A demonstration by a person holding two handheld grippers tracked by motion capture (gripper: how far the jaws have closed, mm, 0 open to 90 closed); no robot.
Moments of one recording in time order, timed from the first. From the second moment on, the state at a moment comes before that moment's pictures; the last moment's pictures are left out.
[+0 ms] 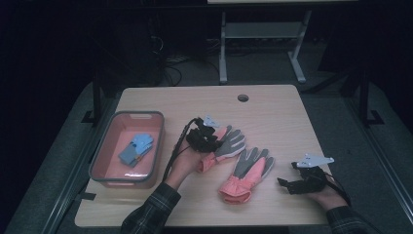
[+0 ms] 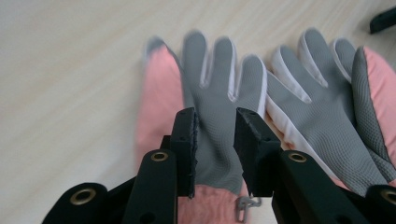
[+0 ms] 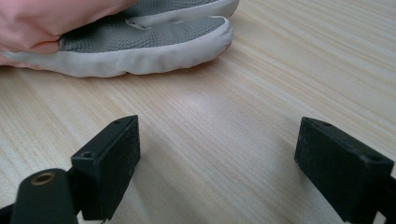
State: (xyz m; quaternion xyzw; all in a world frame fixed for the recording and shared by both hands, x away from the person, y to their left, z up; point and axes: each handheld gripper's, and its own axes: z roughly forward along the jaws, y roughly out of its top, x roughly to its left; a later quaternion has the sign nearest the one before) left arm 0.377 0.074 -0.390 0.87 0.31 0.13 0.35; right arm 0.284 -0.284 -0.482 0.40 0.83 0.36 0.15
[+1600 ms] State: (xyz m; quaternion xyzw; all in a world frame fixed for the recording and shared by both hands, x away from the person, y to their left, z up) left arm 0.386 0.107 -0.439 0.85 0.37 0.02 0.37; right arm 0.267 -0.262 -0.461 0.36 0.84 0.38 0.11
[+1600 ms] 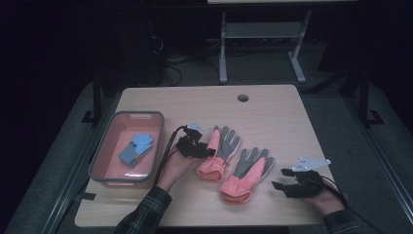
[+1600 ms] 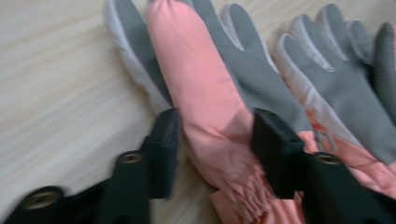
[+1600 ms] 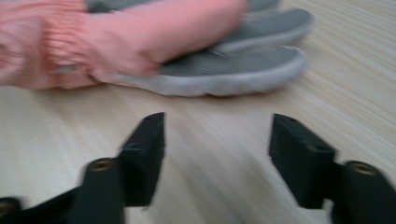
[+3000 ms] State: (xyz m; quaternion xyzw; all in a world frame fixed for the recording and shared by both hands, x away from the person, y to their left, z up) left arm 0.343 0.080 -0.387 0.87 0.28 0.02 0.40; right arm 0.282 -0.194 -0.458 0.30 0.87 0.39 0.04
